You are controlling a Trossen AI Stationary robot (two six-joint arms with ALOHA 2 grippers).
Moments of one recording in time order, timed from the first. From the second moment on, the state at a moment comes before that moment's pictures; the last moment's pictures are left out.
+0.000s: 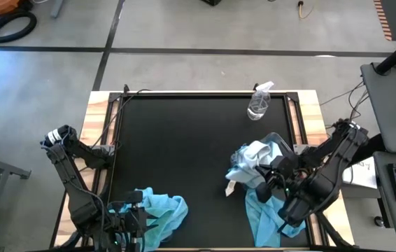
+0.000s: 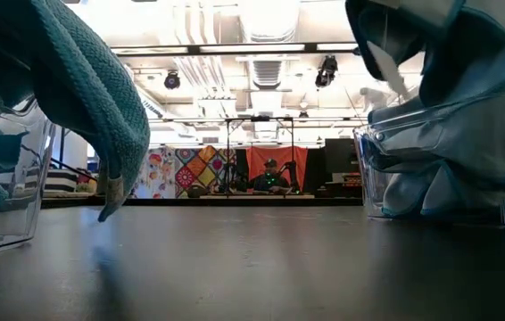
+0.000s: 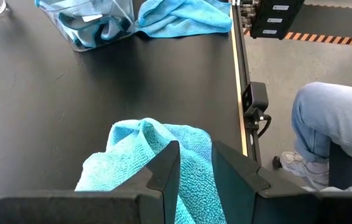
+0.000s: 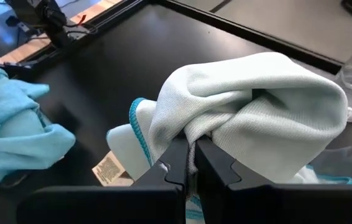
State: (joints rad) left arm -1.01 1.59 1.43 -0.86 -0.72 -0.90; right arm 0.82 1.54 1.60 -1.57 0.92 1.68
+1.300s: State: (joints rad) left arm -1.01 1.59 1.43 -0.84 -0.73 -0.80; right arm 0.81 1.04 0.68 -1.03 0.69 1.77
